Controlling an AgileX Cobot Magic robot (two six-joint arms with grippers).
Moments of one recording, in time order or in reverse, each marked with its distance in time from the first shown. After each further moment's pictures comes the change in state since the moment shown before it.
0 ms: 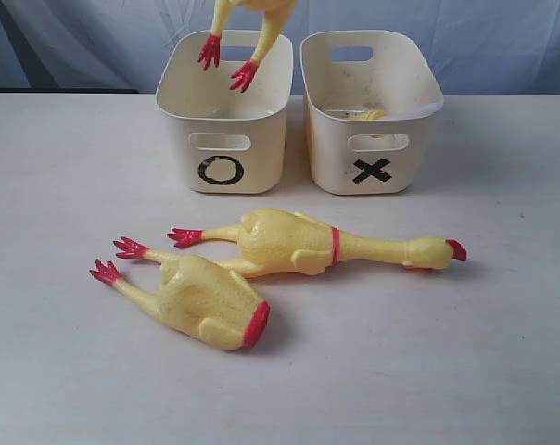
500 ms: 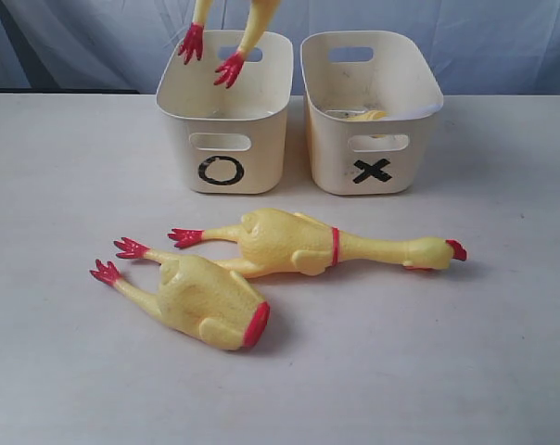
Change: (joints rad) left arm -0.047 -0.116 0.000 0.024 0.175 -0.040; right arm 0.005 0.000 0.000 0.002 0.000 -0.023
